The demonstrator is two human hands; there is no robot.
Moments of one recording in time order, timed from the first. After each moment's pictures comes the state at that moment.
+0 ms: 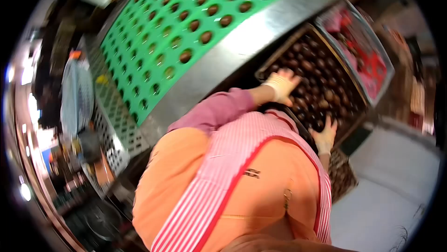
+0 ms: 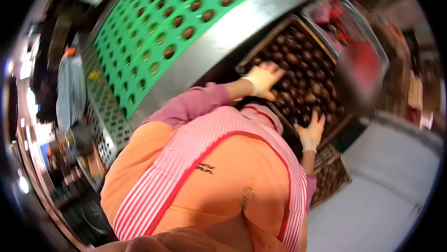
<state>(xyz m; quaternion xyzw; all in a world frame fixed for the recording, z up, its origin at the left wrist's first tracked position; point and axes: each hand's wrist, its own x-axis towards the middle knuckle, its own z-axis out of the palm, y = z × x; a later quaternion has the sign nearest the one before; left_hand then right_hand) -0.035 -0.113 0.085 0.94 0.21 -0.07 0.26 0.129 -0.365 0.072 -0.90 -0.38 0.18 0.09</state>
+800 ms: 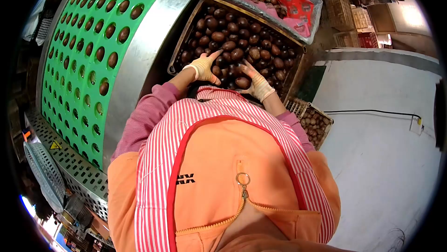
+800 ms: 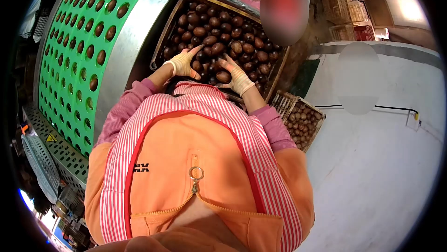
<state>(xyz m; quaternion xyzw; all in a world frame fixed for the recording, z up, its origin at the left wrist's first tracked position) -0.003 -0.100 0.065 0.84 0.23 -0.23 0.44 0.144 -0.299 0.073 -0.54 0.02 0.66 0.52</state>
